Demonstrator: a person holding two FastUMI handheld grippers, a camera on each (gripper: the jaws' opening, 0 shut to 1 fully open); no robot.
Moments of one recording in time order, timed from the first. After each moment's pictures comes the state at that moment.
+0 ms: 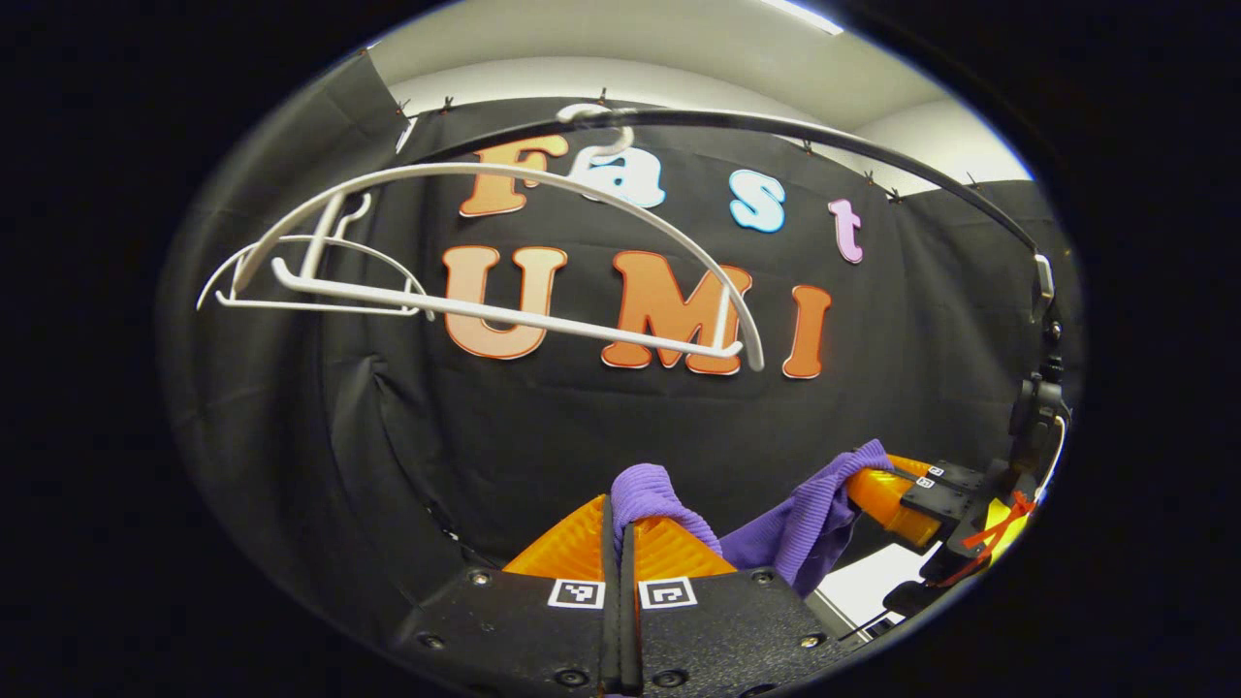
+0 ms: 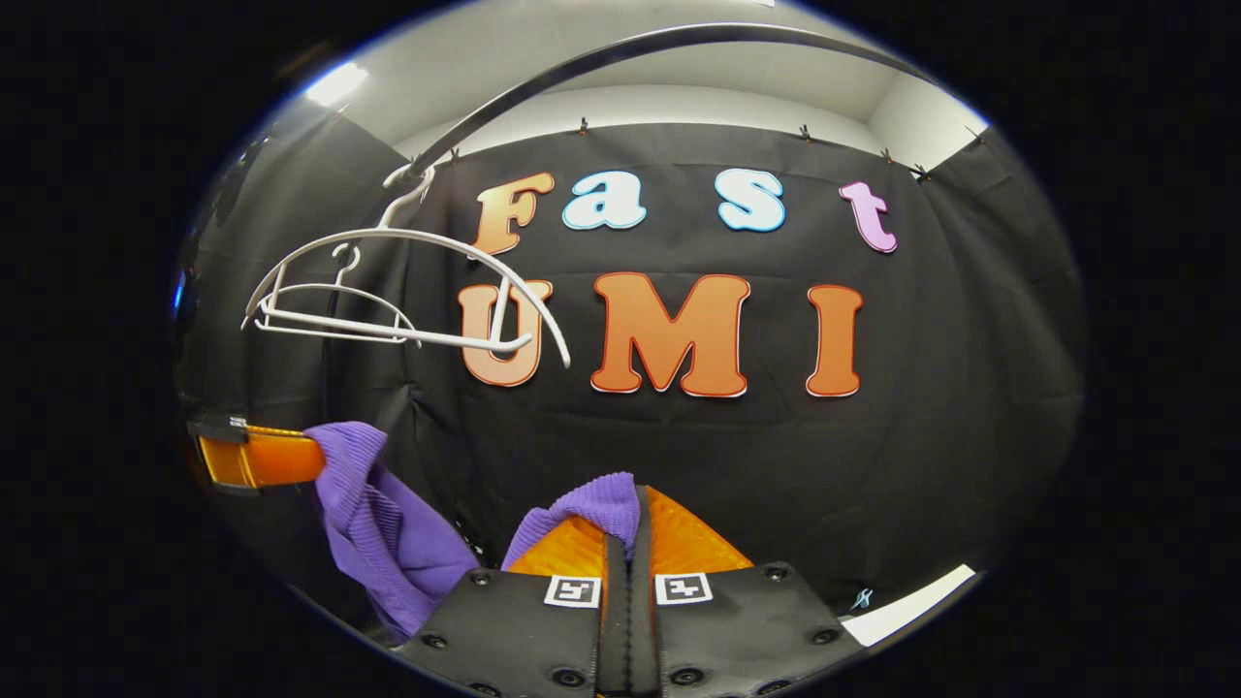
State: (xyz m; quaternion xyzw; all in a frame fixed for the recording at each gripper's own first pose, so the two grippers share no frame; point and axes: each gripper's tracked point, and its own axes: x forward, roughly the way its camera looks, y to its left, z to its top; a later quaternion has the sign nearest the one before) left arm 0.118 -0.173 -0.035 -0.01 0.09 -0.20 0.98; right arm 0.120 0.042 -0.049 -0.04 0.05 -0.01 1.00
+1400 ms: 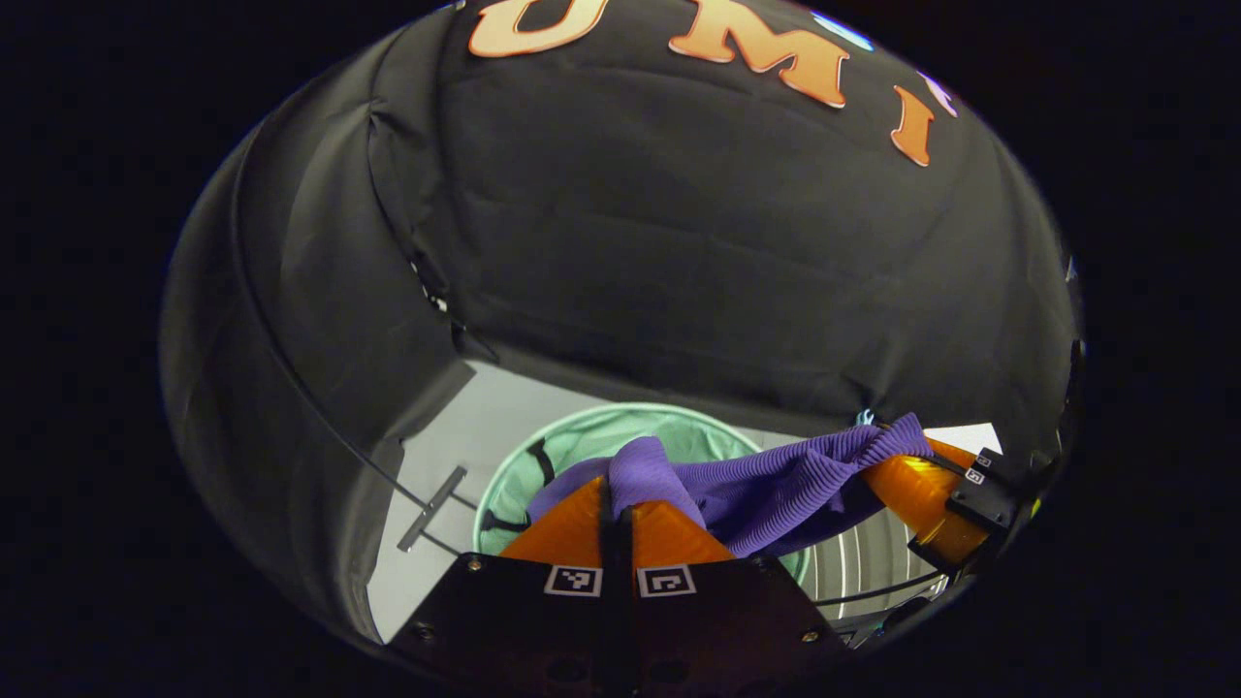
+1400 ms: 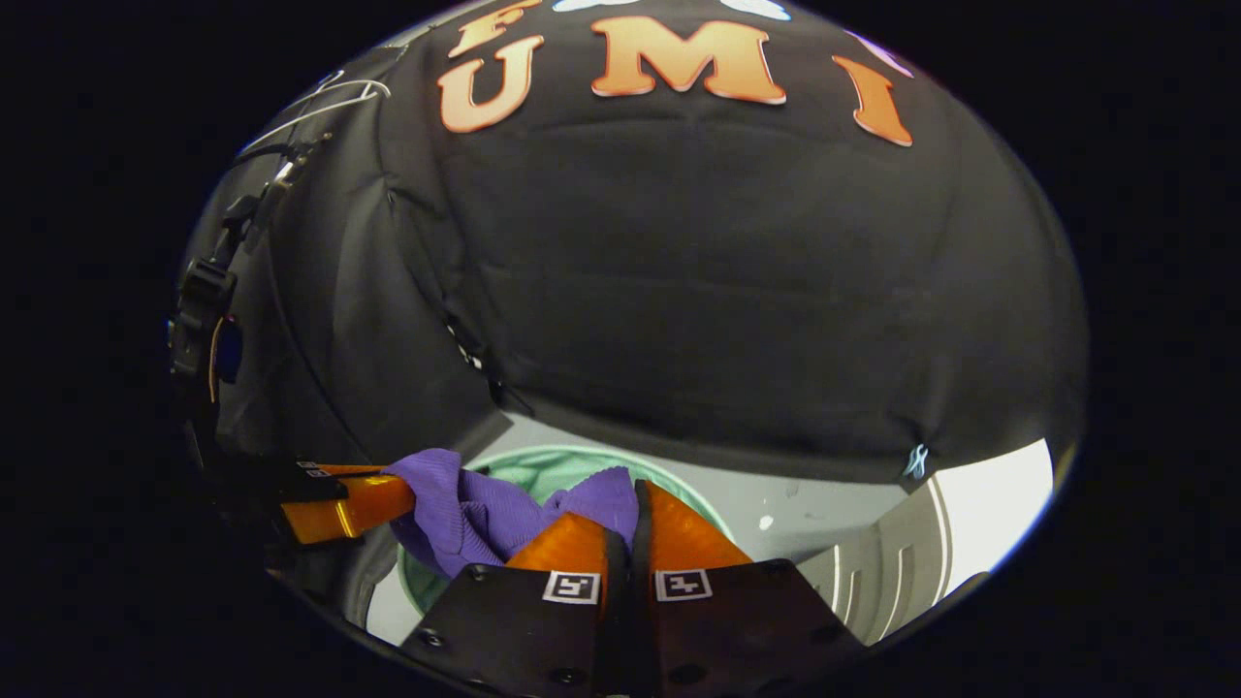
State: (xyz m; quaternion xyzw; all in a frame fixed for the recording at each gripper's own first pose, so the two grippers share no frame) left arm 0.134 -0.165 -0.488 0.00 0.44 -0.13 0.89; right arm 0.106 0.019 -0.491 0.00 0.38 -0.02 0.93
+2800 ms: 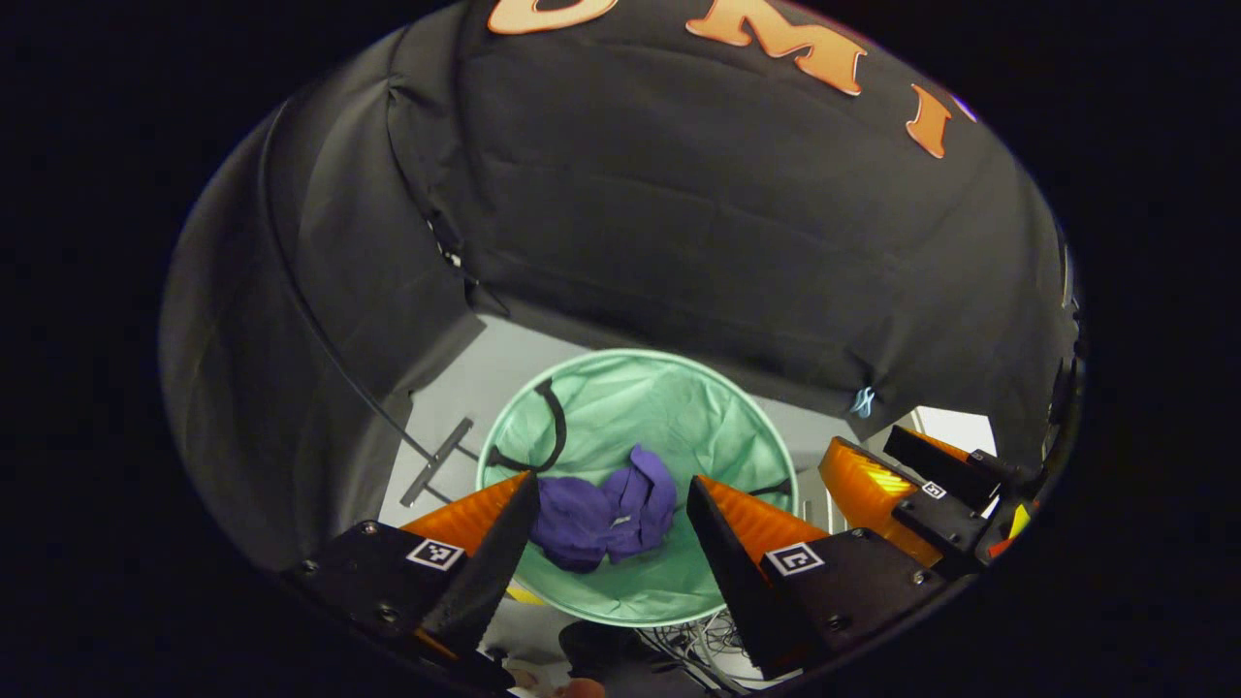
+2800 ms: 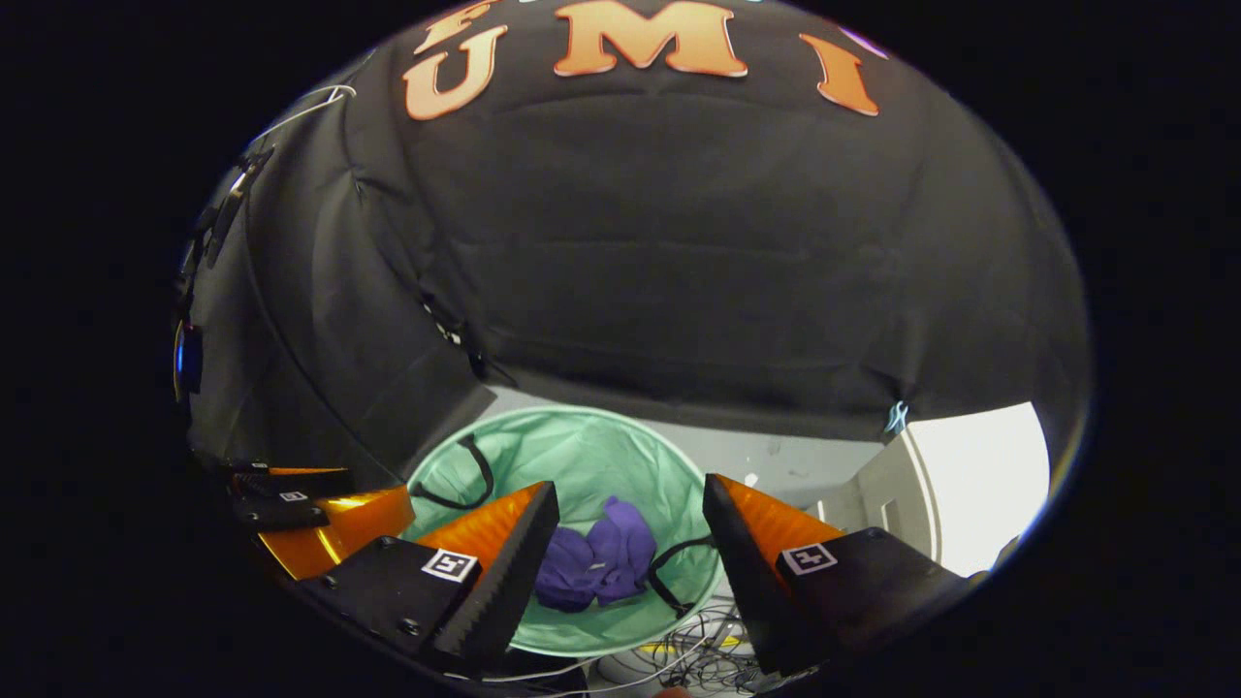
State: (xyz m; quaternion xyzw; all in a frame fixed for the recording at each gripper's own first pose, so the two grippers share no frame) left arm 0.094 -0.161 -0.418 -0.01 0.43 -0.11 0.89; right arm 0.081 0.003 -0.423 0.01 0.37 -0.06 0.93
